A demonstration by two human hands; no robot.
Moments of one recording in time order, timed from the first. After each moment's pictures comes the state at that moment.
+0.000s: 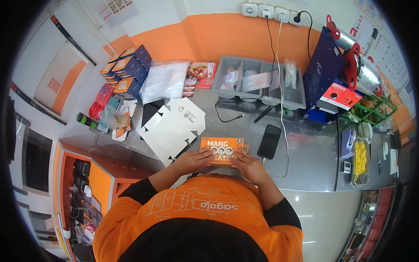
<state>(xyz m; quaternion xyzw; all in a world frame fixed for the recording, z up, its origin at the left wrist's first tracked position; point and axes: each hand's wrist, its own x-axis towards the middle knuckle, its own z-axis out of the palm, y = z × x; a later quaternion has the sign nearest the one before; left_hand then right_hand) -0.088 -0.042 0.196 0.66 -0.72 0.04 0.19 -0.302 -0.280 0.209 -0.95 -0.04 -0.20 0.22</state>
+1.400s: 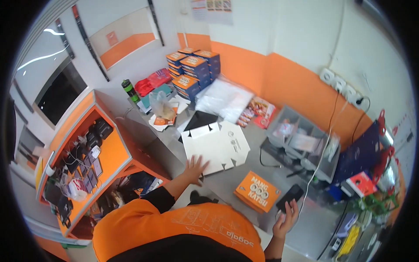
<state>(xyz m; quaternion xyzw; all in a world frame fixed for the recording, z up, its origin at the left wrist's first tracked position) -0.050 0.063 0.200 0.94 -0.27 -0.19 -0.07 -0.340 -0.292 0.220 -0.87 0.09 -0.37 0.31</state>
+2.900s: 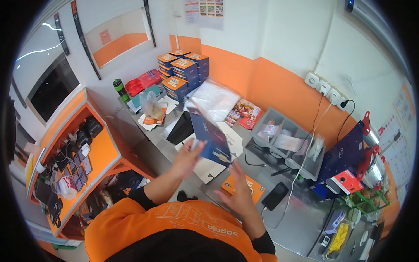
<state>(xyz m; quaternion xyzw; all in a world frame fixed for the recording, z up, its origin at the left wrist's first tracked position) -0.080 -0.011 0.345 0.49 -0.07 -0.17 0.85 -0.220 -0.184 0.358 -0.82 -0.12 -0.29 0.47</state>
